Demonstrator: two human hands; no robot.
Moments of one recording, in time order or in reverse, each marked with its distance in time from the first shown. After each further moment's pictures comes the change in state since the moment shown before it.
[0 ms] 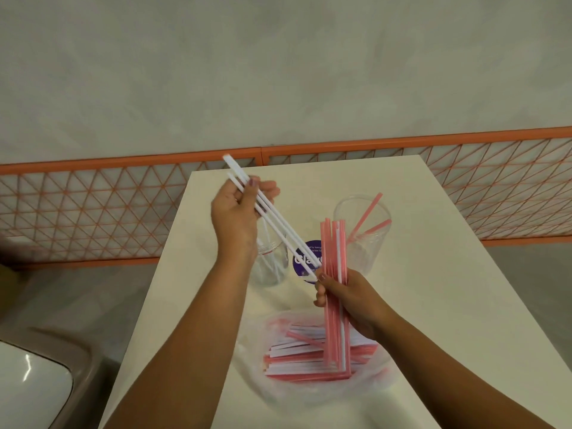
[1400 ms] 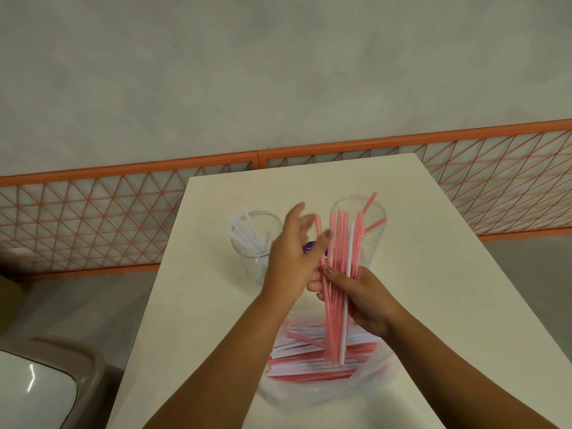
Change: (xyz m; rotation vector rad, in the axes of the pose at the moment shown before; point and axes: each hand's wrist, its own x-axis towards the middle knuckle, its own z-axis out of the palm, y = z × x) left_hand -0.062 -0.028 0.022 0.541 -0.459 -0.016; right_hand -0.009 -0.012 -0.006 0.241 -0.045 -0.045
